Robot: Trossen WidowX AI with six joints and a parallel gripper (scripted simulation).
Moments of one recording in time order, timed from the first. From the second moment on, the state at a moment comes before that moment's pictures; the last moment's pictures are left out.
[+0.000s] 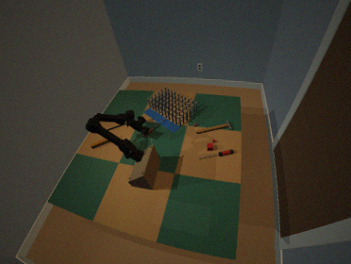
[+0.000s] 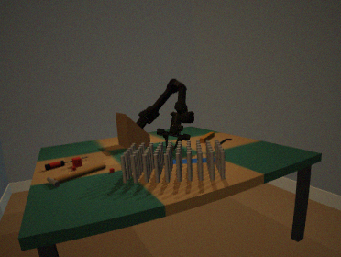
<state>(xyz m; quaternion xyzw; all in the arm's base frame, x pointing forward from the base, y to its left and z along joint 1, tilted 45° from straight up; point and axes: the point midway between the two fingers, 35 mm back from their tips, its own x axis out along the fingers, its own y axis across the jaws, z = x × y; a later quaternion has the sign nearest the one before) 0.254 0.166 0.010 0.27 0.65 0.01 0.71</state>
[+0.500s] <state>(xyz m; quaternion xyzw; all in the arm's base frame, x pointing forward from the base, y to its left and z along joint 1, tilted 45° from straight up) 0.250 0.164 0.014 0.27 0.65 0.00 0.71</state>
